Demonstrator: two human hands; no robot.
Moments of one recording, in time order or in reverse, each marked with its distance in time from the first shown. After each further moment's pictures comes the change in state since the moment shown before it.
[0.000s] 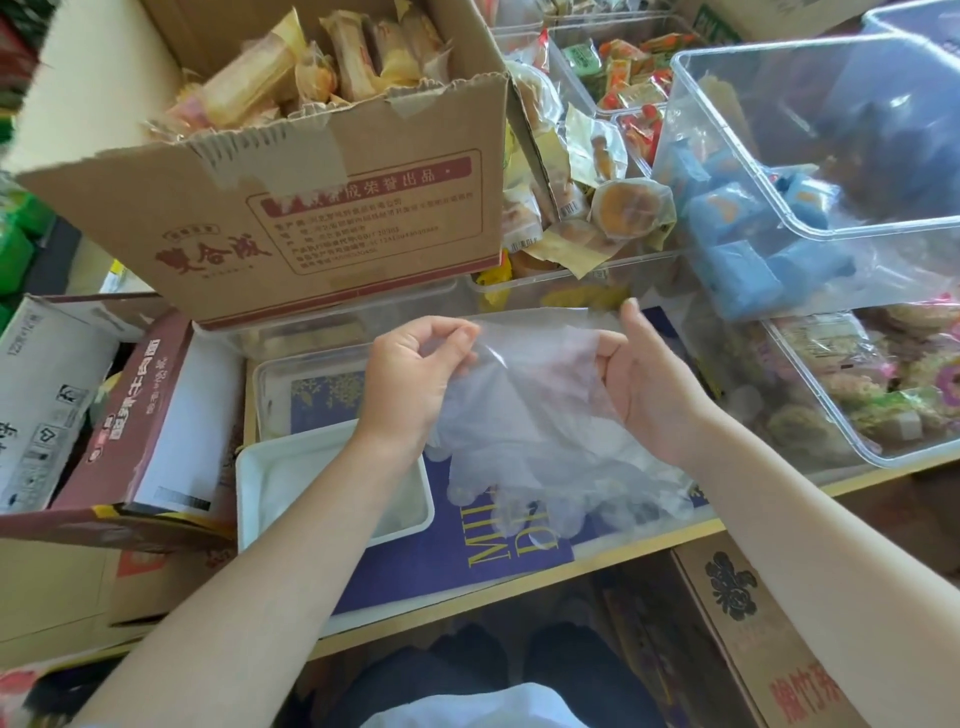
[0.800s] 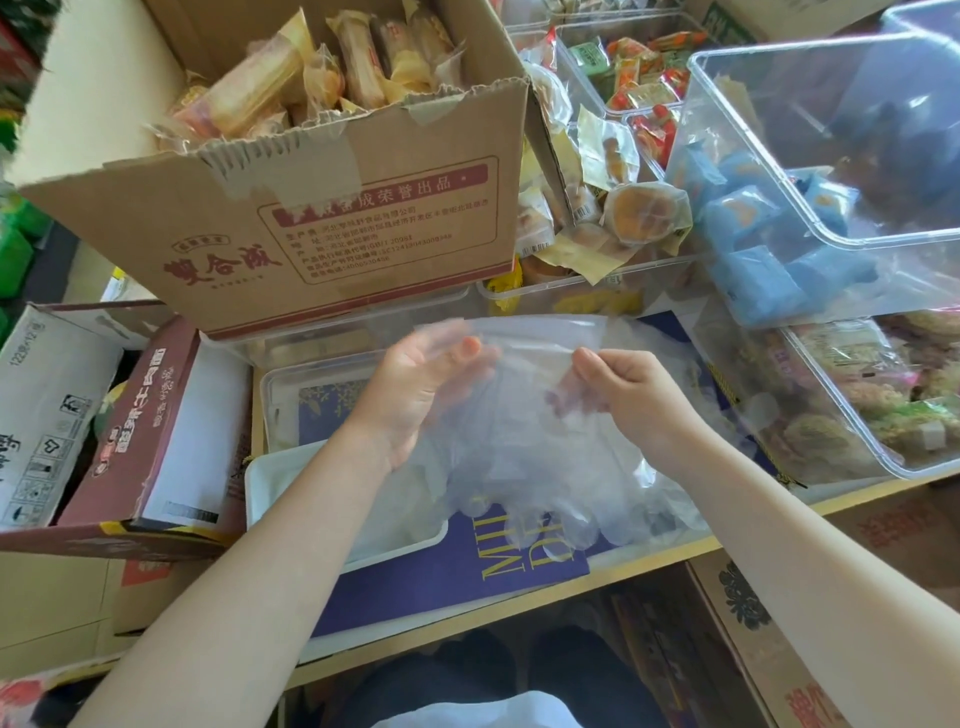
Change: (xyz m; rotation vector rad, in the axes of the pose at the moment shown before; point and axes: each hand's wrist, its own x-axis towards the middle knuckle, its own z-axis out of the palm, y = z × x) left_hand 0.019 -0.007 -0.022 -0.301 -0.262 -0.347; right_hand 0.020 0.017 0.011 -0.476 0.169 -0.232
